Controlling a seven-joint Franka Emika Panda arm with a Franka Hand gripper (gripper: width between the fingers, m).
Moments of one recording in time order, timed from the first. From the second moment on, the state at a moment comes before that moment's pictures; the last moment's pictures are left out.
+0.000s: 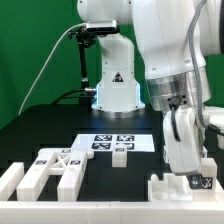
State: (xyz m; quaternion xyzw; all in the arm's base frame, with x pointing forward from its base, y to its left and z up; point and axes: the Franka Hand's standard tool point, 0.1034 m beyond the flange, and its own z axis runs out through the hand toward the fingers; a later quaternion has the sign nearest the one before) arm 0.649 0.106 0.065 -0.60 0.79 0.06 0.11
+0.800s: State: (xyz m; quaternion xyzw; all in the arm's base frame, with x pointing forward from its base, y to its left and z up) arm 0.664 0.076 0.096 -0.64 0.75 0.04 0.13
